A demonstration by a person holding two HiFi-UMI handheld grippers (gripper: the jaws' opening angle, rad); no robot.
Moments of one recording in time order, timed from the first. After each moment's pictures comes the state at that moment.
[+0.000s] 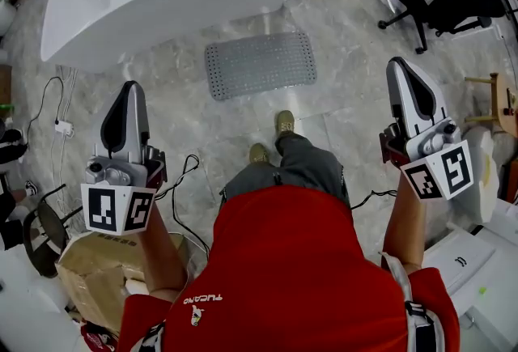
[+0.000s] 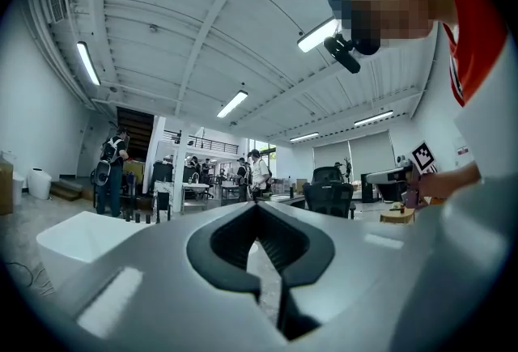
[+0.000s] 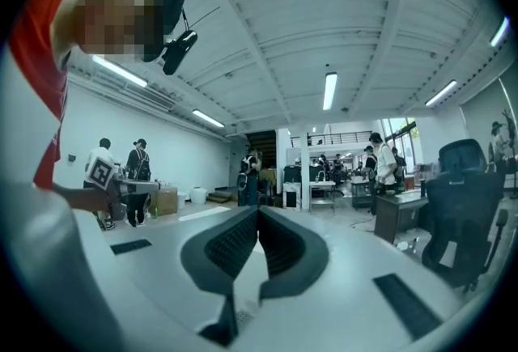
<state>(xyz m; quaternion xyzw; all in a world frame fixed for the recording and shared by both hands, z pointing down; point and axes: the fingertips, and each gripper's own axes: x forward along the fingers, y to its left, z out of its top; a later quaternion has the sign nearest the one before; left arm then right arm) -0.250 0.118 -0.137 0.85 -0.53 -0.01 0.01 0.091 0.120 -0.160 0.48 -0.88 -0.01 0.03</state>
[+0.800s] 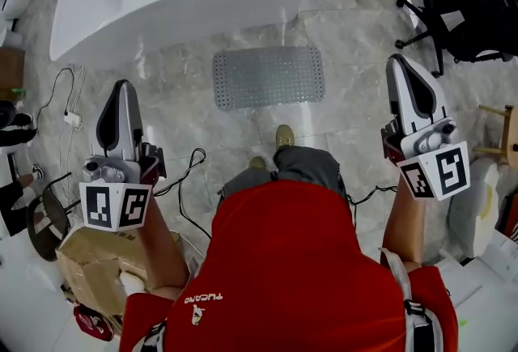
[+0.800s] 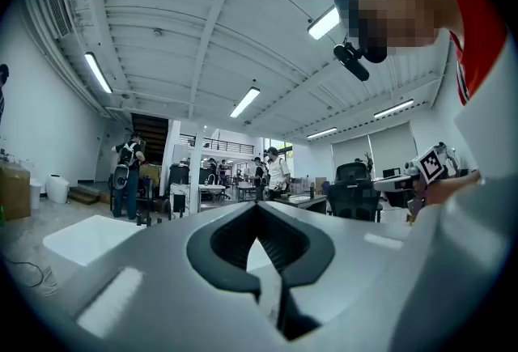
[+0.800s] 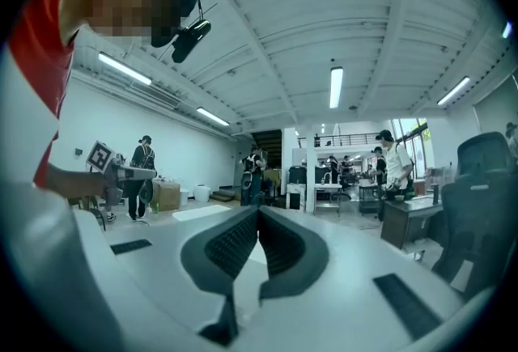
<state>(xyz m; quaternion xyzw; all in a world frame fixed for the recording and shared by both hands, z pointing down) -0.214 0.015 -0.139 0.81 -0.58 -0.01 0.01 0.139 -0.014 -0.137 0.45 -0.89 -0.02 0.03</state>
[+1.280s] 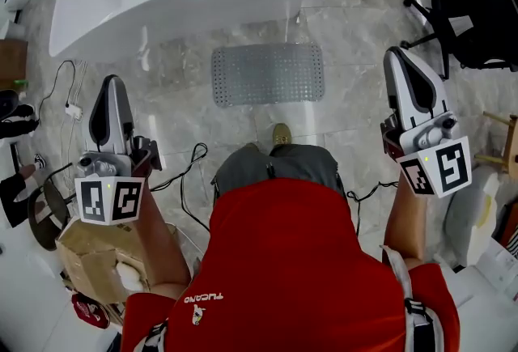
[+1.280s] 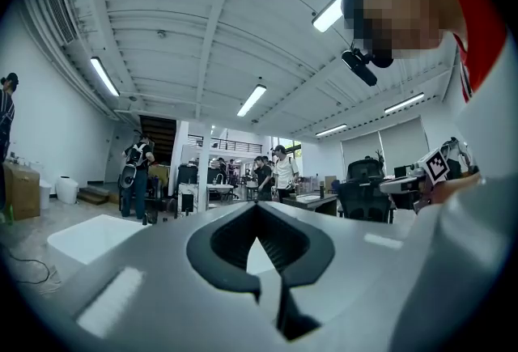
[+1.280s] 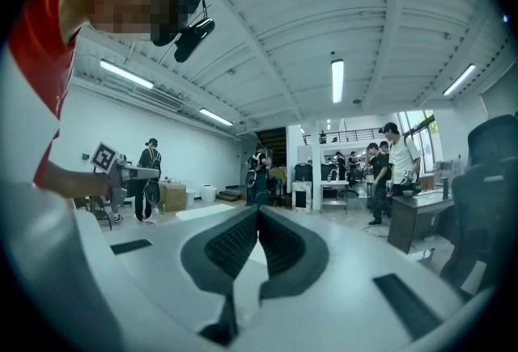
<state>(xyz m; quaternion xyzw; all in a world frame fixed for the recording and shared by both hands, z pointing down) -0.194 -0.027 -0.134 0.79 -0.61 0.00 0.01 0.166 -0.067 -0.124 0.42 -0.91 -0.01 0.03</state>
